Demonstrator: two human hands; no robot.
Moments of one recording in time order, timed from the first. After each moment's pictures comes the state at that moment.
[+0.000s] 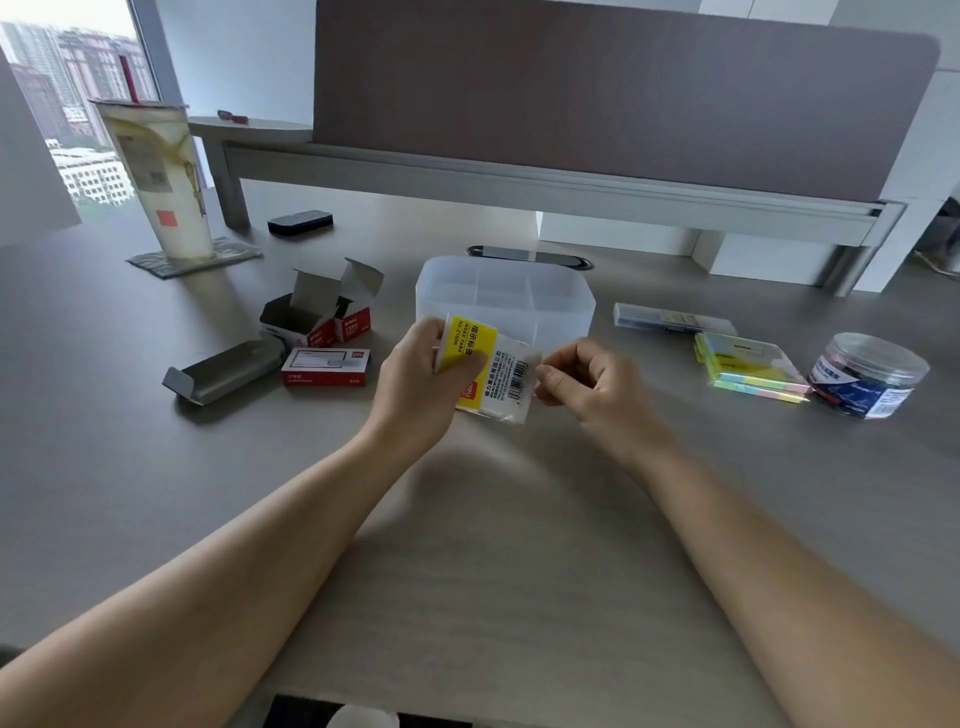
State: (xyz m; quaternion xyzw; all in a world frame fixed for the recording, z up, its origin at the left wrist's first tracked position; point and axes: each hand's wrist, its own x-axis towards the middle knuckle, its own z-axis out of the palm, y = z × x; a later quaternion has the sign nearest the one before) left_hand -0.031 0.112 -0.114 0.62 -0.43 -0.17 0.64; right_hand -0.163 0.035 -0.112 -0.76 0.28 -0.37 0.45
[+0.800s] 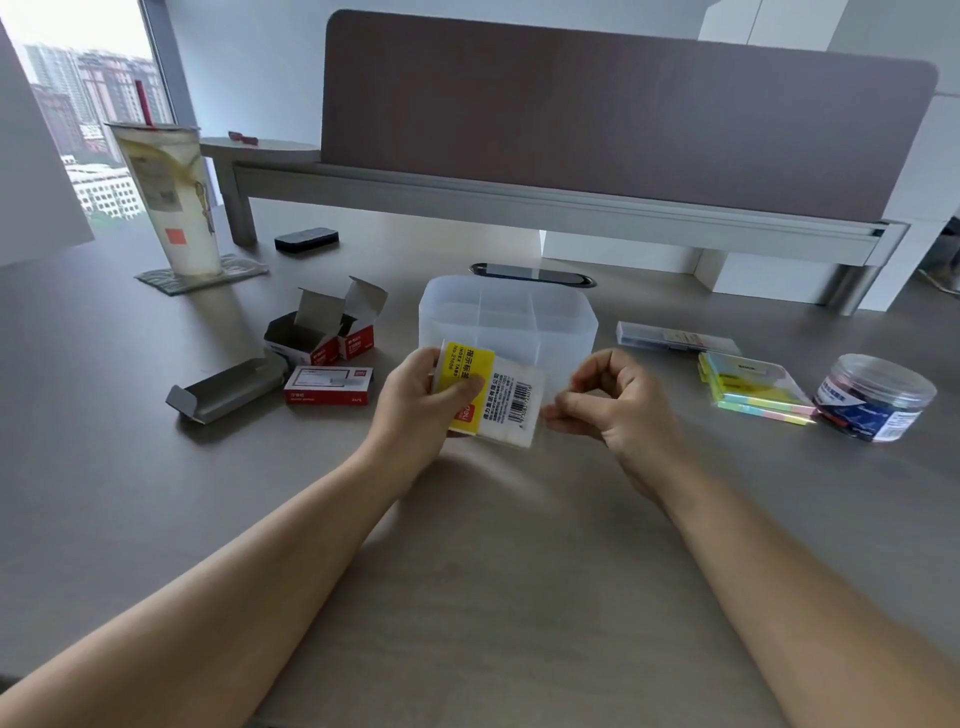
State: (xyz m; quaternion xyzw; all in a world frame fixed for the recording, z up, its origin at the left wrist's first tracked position) left_hand -0.030 0.114 -0.116 0.57 -0.39 -0.27 0.67; right_hand -0.170 0.028 -0.106 -0.67 0.28 -0.39 0.57
